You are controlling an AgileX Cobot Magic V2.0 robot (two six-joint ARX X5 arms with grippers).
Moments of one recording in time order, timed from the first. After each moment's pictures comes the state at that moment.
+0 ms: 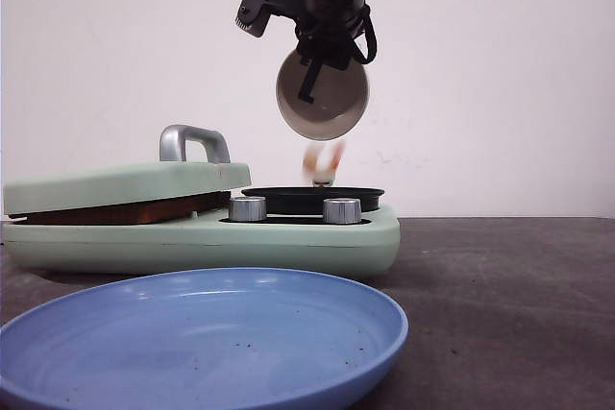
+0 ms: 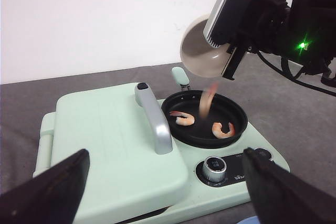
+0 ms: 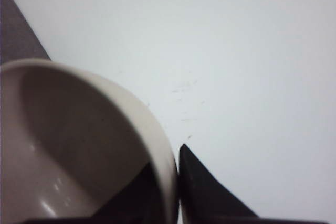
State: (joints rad) left arm -0.26 0.45 0.54 -0.22 0.21 -0.03; right arm 0.68 1.94 1.43 0.51 0.71 -1.07
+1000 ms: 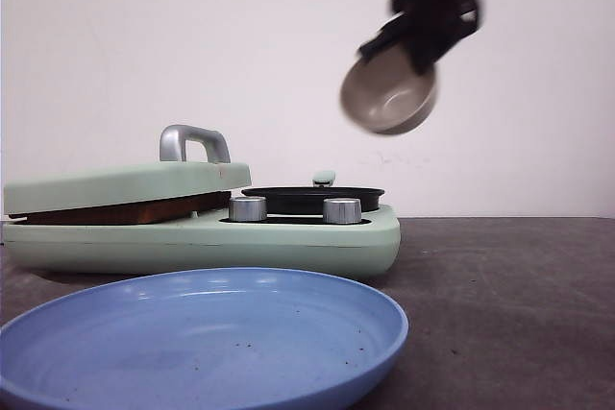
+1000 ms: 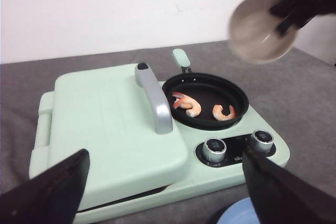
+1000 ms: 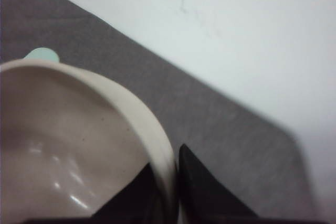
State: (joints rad) left arm -0.26 0.45 0.54 -0.29 0.21 -0.03; right arm 0.44 1.68 1.43 -0.24 0.42 -0.16
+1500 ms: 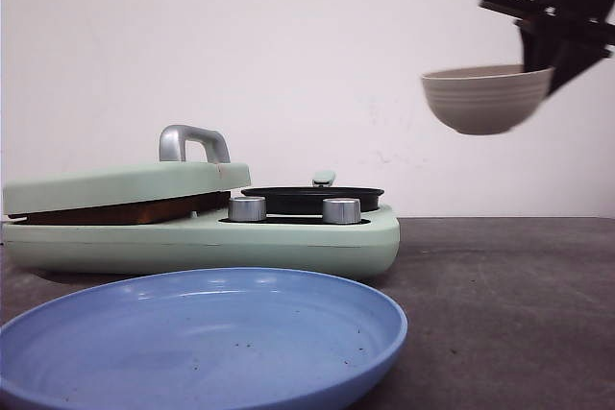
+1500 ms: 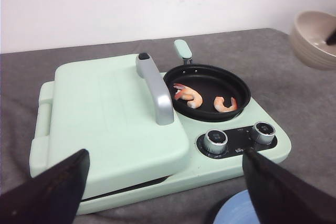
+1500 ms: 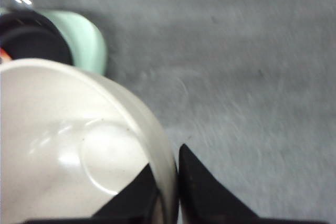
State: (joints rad) left arm -0.26 0.45 0.54 -0.32 0.21 -0.03; right arm 0.08 1.59 1.43 -0.81 -0.23 0.22
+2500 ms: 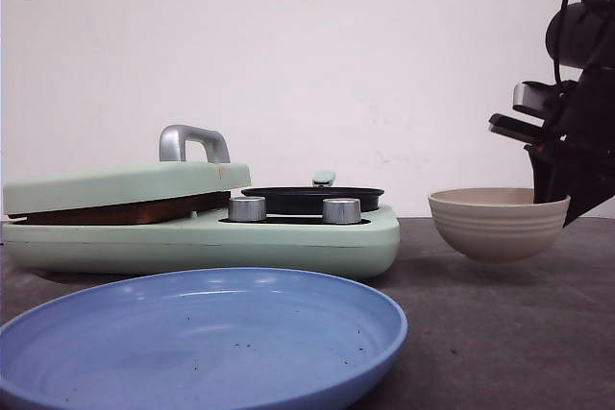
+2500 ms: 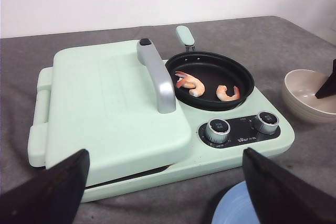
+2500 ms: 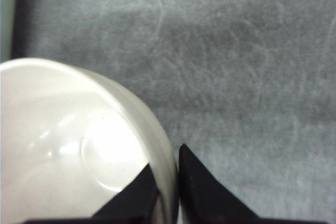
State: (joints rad) left arm -0.26 0.47 0.54 -0.33 0.20 -0.03; right arm 0.06 1.74 1.16 -0.58 -0.31 0.20
